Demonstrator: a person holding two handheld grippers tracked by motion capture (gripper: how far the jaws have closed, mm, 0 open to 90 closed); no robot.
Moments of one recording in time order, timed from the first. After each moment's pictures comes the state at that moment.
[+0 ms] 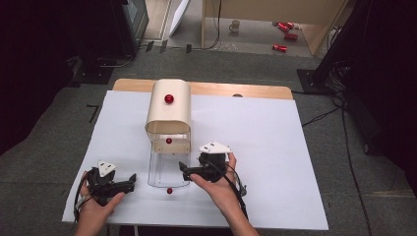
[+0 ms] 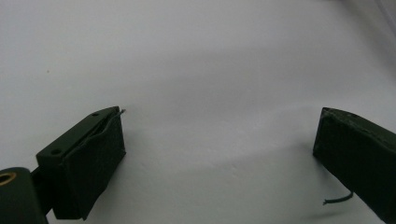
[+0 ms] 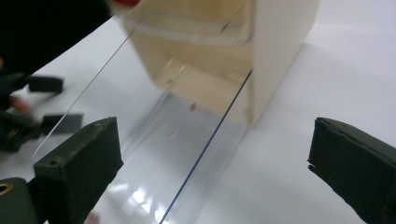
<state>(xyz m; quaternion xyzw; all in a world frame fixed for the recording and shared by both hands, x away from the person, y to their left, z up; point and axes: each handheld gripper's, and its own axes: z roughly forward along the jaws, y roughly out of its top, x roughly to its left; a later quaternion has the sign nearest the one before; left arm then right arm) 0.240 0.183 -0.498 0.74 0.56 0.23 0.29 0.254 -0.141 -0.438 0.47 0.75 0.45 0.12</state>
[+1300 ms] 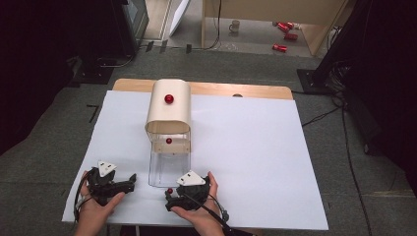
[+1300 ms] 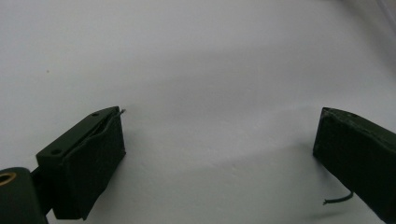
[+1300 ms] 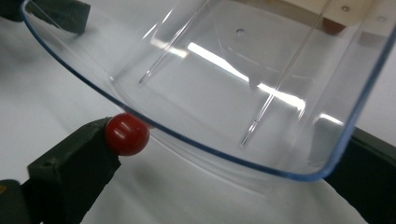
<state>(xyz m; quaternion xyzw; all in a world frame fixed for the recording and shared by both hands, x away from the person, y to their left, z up) 0.241 0.183 -0.498 0.74 0.56 0.23 0.29 0.205 -0.085 -0.500 0.45 0.79 0.38 0.16</state>
